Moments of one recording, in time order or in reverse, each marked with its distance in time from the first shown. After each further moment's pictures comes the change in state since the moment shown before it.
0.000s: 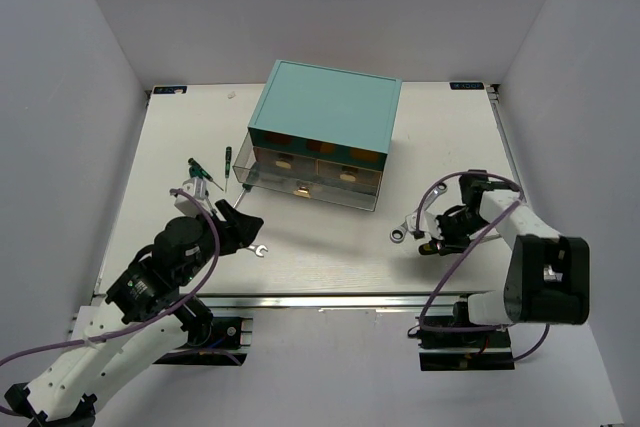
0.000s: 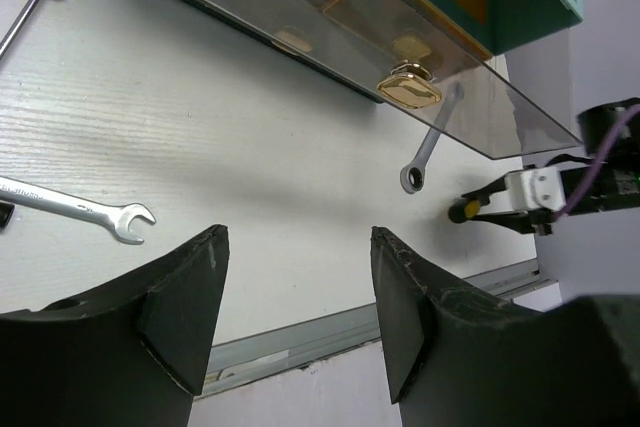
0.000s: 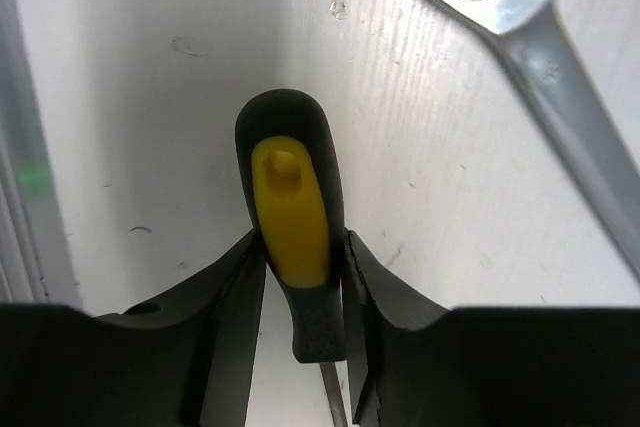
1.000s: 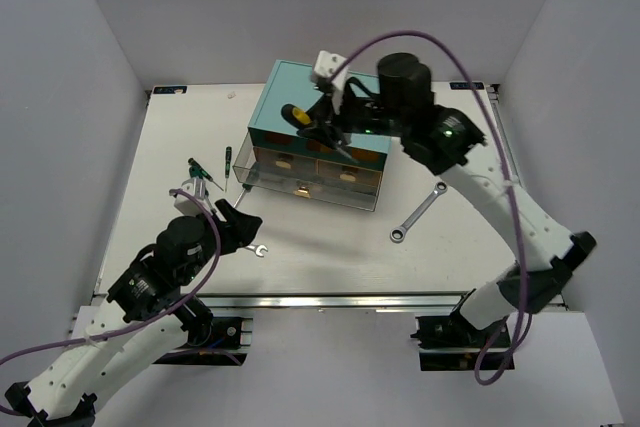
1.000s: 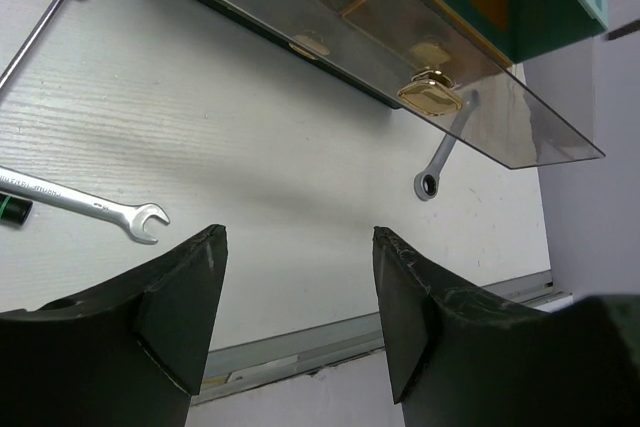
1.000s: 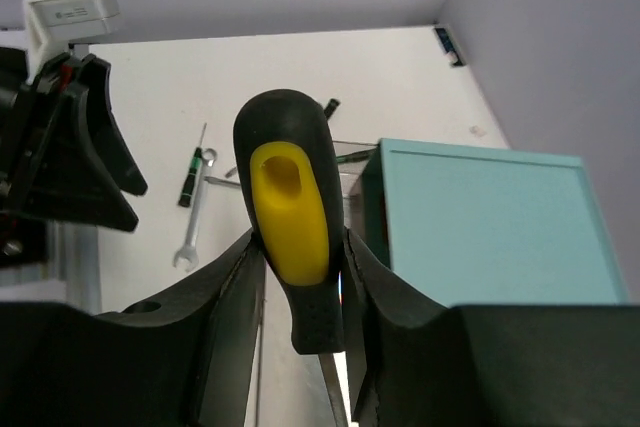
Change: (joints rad) left arm 0.000 0.010 -0.006 -0.010 -0.032 -0.006; right arm 0.766 0.069 1.095 0.380 -0.078 1.395
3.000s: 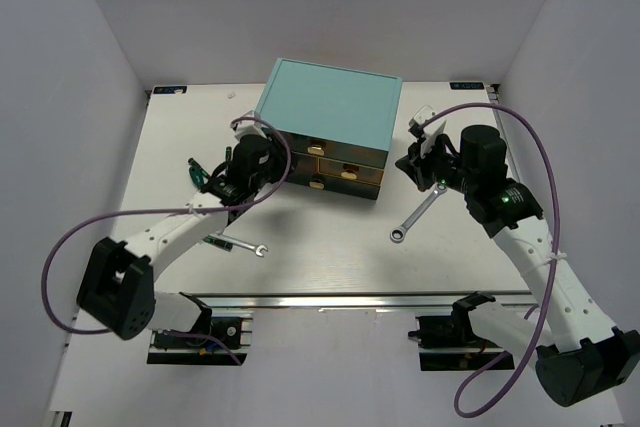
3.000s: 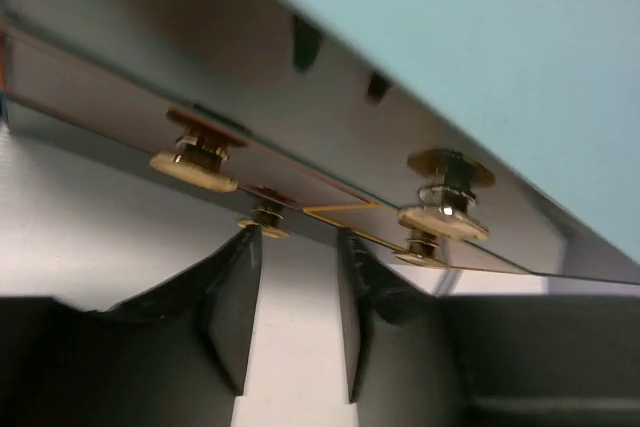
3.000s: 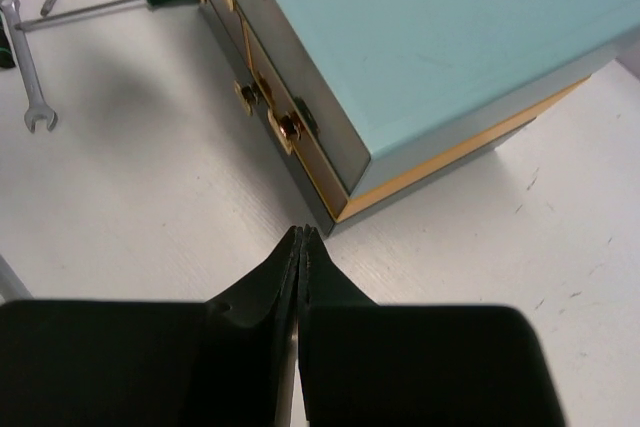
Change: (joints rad) left arm 0.170 0.929 0.255 0.647 0.090 0.031; right arm -0.399 -0.498 -0.800 0.134 0.092 0.065
